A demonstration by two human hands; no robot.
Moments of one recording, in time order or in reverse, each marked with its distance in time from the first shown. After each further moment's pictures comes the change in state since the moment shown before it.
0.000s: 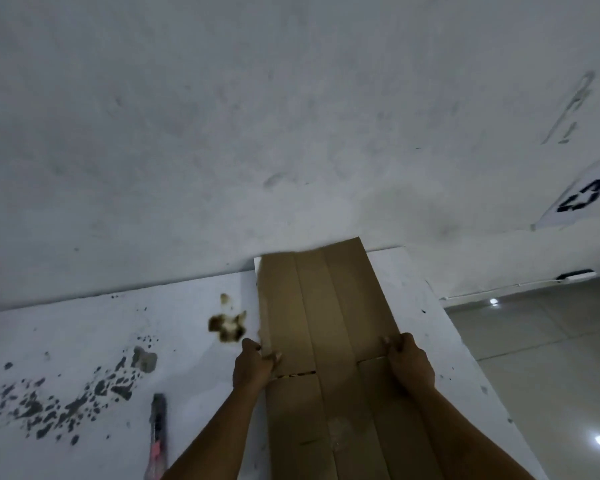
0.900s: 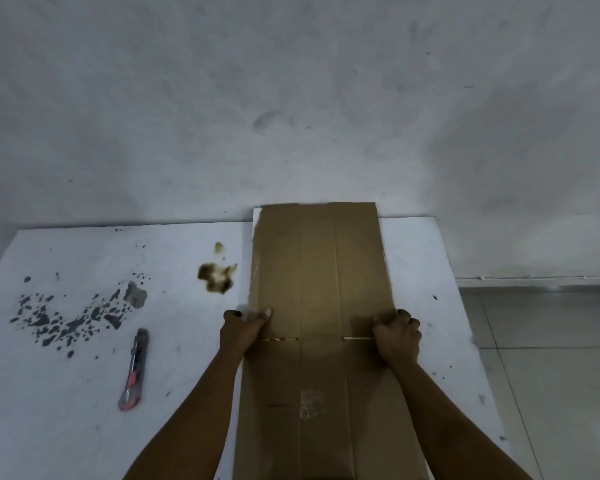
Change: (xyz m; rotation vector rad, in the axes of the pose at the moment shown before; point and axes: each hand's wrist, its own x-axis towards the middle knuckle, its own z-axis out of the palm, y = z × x) left_hand 0.004 0.008 0.048 -0.216 0.095 -0.374; right_hand 0.071 0.017 0.018 -0.069 -0.161 0.059
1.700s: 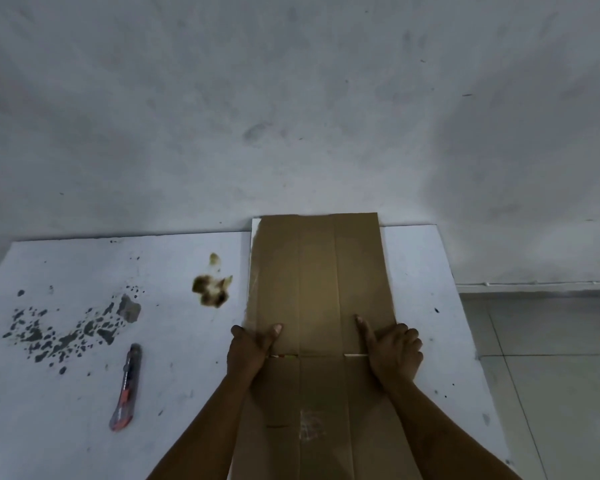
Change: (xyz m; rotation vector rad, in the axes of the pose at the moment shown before) left_hand -0.016 0.010 0.028 0.135 0.078 0.089; right_hand 0.004 -0.007 0.005 -0.268 0.167 -0.022
